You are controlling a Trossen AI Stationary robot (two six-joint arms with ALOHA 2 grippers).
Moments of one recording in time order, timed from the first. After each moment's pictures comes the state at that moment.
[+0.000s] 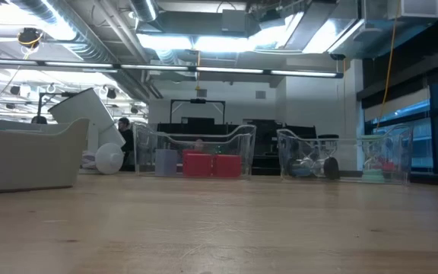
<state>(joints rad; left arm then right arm) -1.09 1.64 1.02 -0.53 -0.68 -1.10 0.74 1.42 1.66 -1.32 0.44 1.28</state>
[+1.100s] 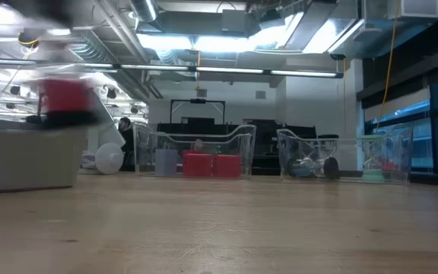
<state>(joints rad) -0.83 1.64 1.13 -0.52 -0.73 -0.86 0.74 1.42 1.66 -1.32 0.44 1.28</state>
